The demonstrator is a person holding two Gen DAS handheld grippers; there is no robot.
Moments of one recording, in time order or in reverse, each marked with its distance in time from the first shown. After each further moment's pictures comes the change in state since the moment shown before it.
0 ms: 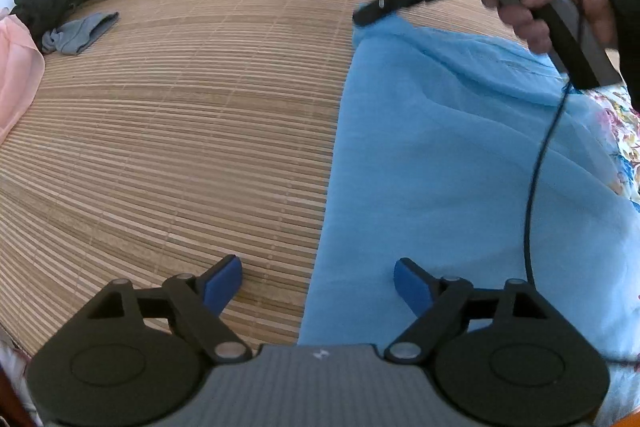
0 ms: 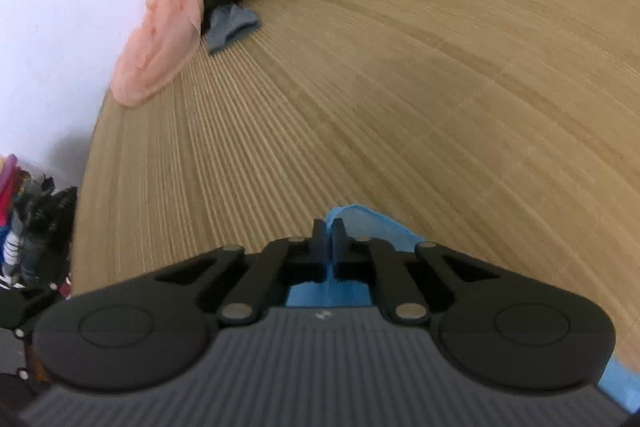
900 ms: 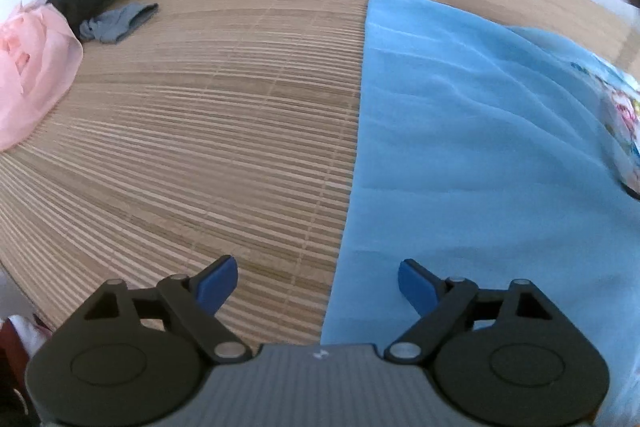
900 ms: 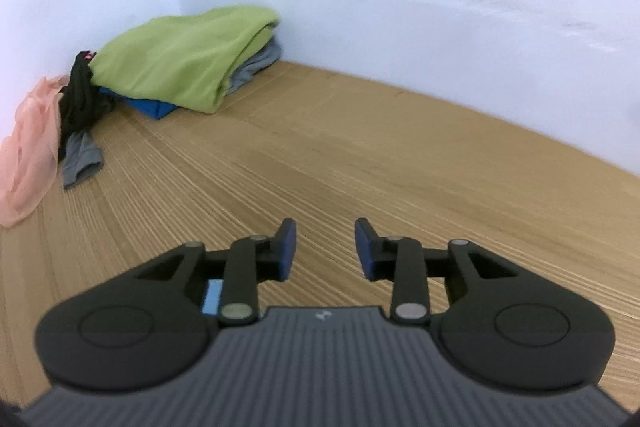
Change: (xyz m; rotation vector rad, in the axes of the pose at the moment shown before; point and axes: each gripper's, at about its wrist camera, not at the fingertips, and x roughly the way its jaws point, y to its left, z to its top) left arm -0.023 -0.013 -0.017 -0.036 0.008 0.109; right arm -0.114 -0.039 0.012 0.102 -0.287 -0.486
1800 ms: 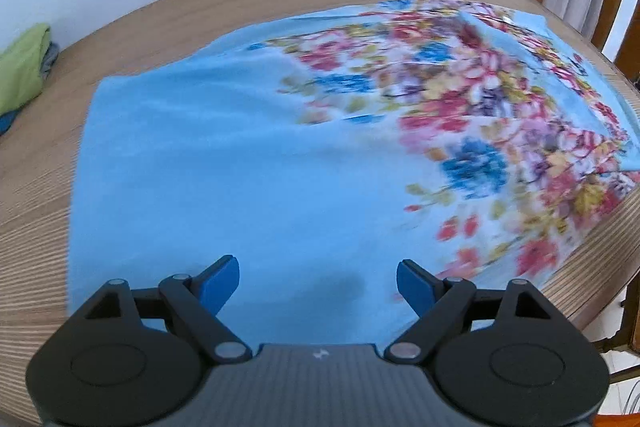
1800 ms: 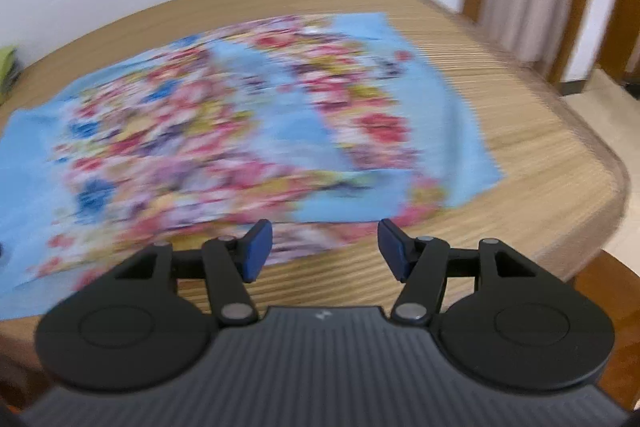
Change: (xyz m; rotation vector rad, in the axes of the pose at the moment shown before) left arm -0.089 -0.203 -0.066 0.482 -0.120 -0.265; right arm -0.420 -0.061 -0.425 0.632 0.060 -0.722
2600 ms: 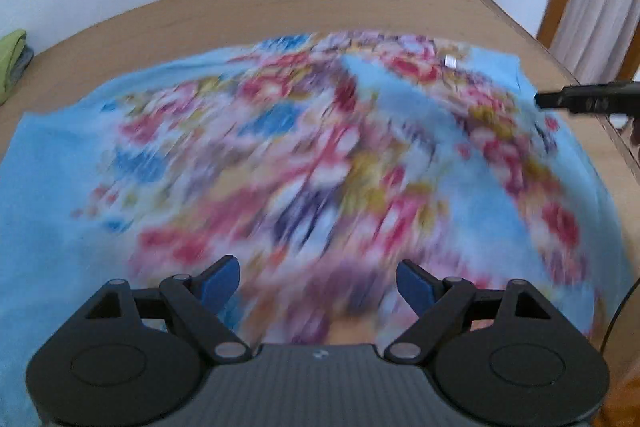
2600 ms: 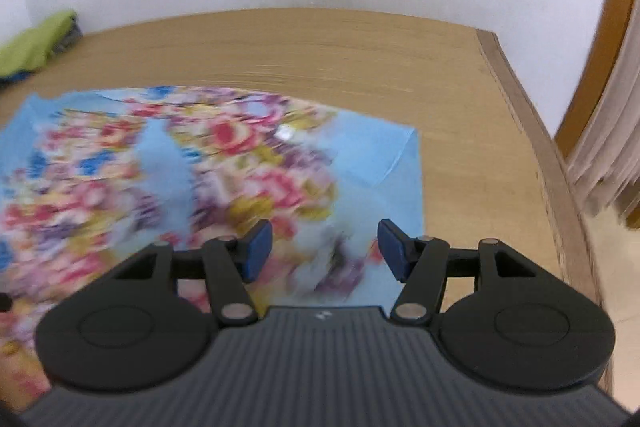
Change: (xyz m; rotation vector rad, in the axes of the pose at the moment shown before) left arm 0.063 -0.194 0.126 -0.156 -0.016 0.032; right arm 0.185 -0.059 0.197 -0.421 -0.042 0.327
